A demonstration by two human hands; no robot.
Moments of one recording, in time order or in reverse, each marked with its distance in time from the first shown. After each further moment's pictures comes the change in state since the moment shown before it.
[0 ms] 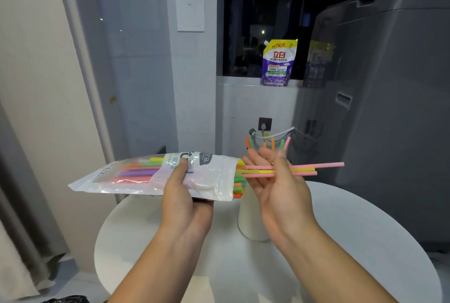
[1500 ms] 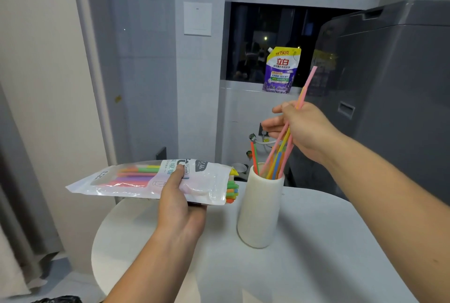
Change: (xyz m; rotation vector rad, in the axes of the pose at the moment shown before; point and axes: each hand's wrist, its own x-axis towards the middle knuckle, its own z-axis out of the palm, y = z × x) left_hand 0.020 0.005 -0.017 0.015 0.042 0.015; right_hand 0.095 -0.091 0.030 -0.876 -0.131 -0.158
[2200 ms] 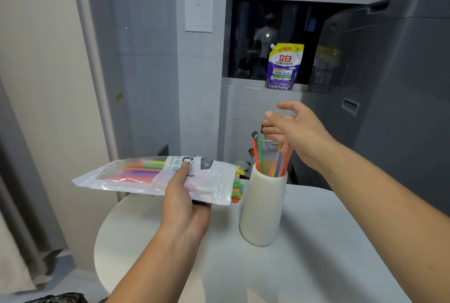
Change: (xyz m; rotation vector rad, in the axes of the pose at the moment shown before) left_hand 0.001 -0.004 -0.002 -0.025 -0.027 -0.020; right_hand -0.002 0.020 0.007 0.005 -0.058 -0.072
